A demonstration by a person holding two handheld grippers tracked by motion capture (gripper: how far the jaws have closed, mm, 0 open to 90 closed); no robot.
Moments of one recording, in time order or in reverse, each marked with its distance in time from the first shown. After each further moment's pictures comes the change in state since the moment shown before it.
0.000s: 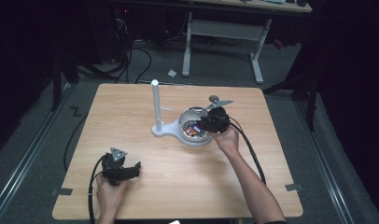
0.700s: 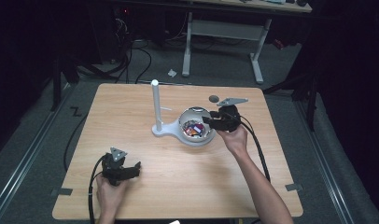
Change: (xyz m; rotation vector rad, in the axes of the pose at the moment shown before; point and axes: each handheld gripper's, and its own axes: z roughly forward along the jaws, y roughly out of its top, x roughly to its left) left arm 0.000 0.000 0.000 0.003 -0.002 0.000; right arm -0.006 0.002 -0.043 -0.091 -0.021 0.036
